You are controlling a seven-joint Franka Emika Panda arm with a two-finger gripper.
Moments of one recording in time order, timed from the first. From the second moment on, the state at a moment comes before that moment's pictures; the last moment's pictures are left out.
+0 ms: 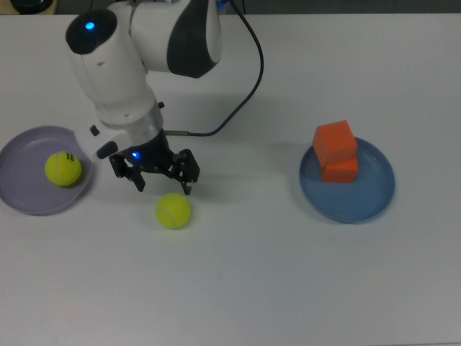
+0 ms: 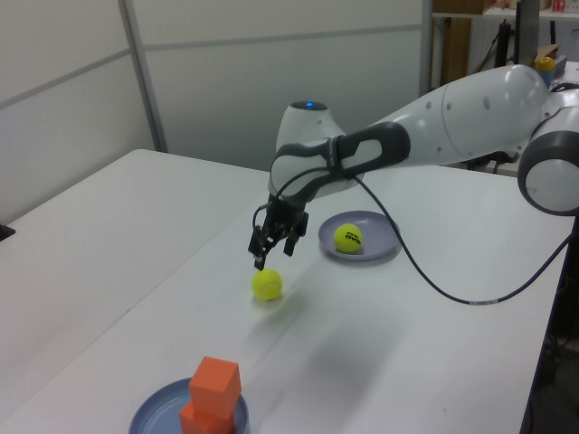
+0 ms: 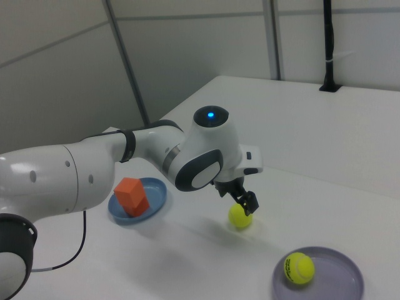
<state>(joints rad) 0.25 0.48 -0.15 -1.60 0.32 2.27 -0.09</state>
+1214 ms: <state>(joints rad) 0.26 0.55 -0.17 -1.58 0.32 2.39 -0.08</state>
